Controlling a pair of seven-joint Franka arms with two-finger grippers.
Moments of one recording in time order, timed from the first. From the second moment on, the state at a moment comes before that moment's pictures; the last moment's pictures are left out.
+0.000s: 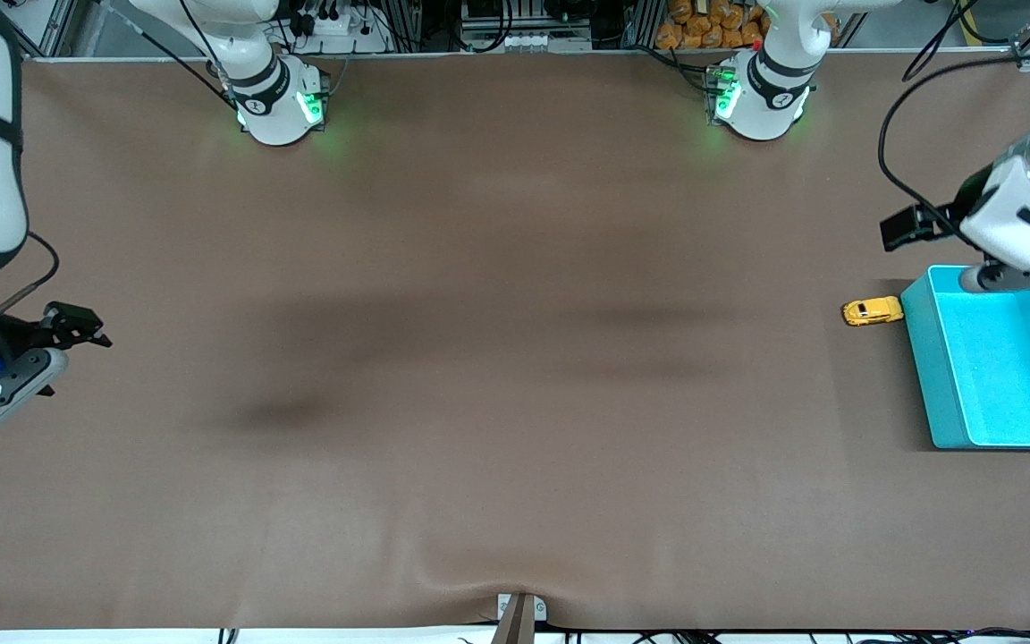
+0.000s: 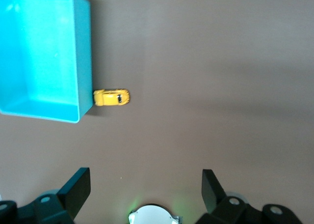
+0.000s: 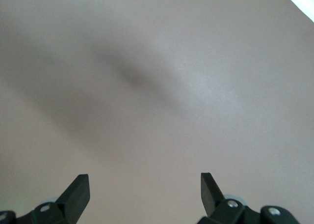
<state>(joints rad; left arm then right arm) 0.00 0.12 -0.11 -1.51 0.10 1.42 -0.23 -0.08 0.39 0.04 -1.33 -0.01 1.63 -0.77</state>
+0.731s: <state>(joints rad) 0.15 0.33 -0.09 -1.51 0.14 1.51 -0.48 -0.02 0.19 0.03 -1.35 -0.01 1.48 -0.32</state>
